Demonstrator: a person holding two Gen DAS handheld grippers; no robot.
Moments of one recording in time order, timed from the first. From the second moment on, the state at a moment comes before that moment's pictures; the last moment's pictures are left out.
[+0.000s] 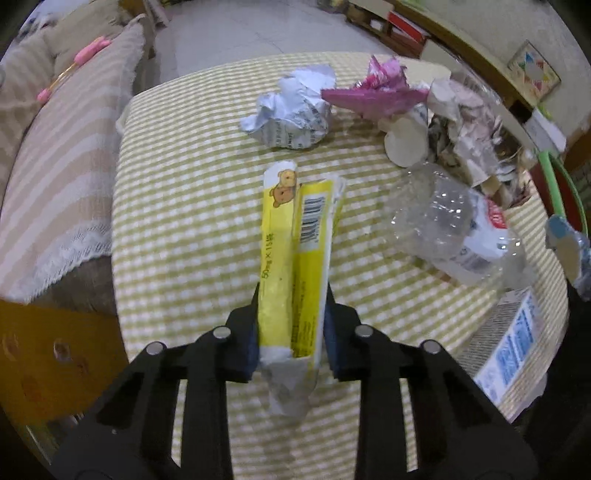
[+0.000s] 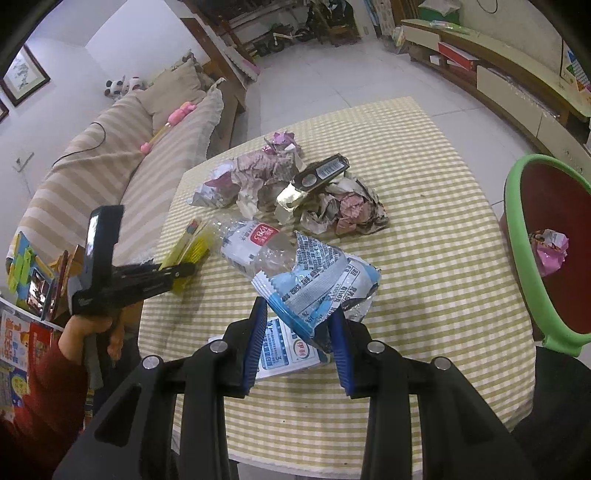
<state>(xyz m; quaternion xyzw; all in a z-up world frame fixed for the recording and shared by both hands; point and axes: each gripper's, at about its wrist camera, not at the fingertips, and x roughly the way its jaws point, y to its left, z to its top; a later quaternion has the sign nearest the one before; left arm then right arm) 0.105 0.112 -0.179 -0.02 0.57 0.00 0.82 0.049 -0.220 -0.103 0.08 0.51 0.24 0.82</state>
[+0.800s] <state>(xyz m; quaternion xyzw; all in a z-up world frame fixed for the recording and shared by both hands) 0.049 0.056 -0.072 -0.18 0.45 -0.04 0.87 0.045 -0.242 -0.059 0.12 0.44 0.24 0.85</state>
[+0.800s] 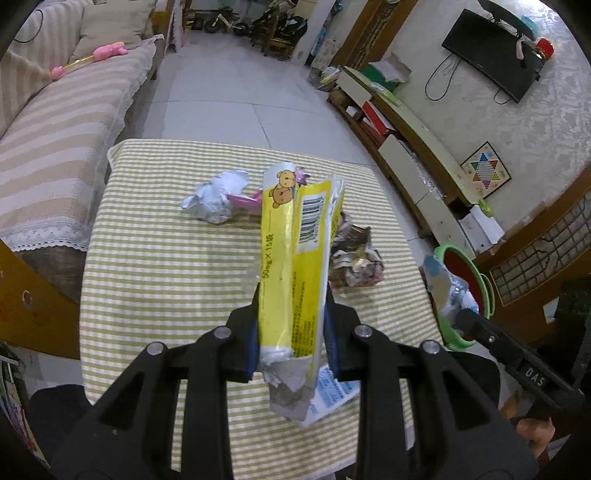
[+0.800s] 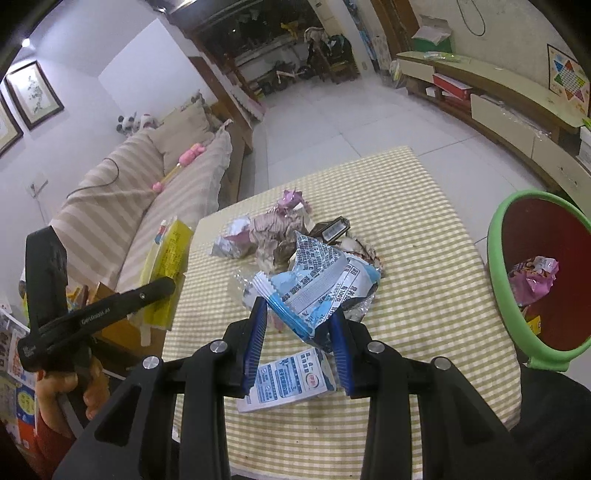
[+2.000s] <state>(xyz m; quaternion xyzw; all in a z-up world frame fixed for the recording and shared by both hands) 0.077 -0.034 -0.072 -0.12 0.47 -0.13 0.87 0.059 -0.317 -0.061 0.18 0.43 0.18 0.87</state>
